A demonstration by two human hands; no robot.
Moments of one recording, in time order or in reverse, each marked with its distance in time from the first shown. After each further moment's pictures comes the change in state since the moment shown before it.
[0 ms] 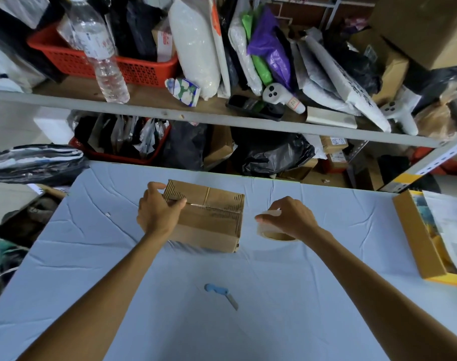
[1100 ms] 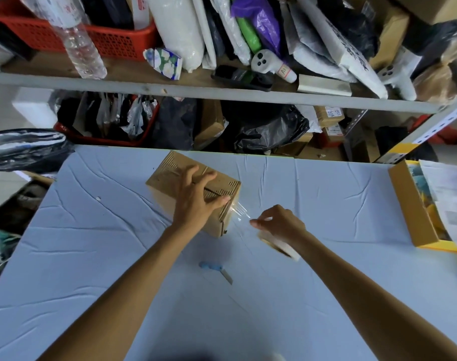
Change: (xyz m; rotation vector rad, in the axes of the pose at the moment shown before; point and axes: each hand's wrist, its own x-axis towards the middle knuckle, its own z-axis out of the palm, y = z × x) left_hand -0.055 0.029 0.042 -0.048 -0.327 0.449; right_hand -0.037 0.028 0.040 0.213 -0.252 0.133
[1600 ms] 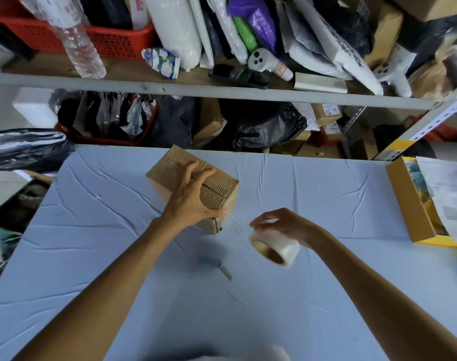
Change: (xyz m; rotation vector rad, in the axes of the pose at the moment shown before) left_hand 0.001 -0.010 -0.010 0.136 -0.162 0.143; right_hand -0.016 0.019 -0.015 0.370 -0.287 -0.120
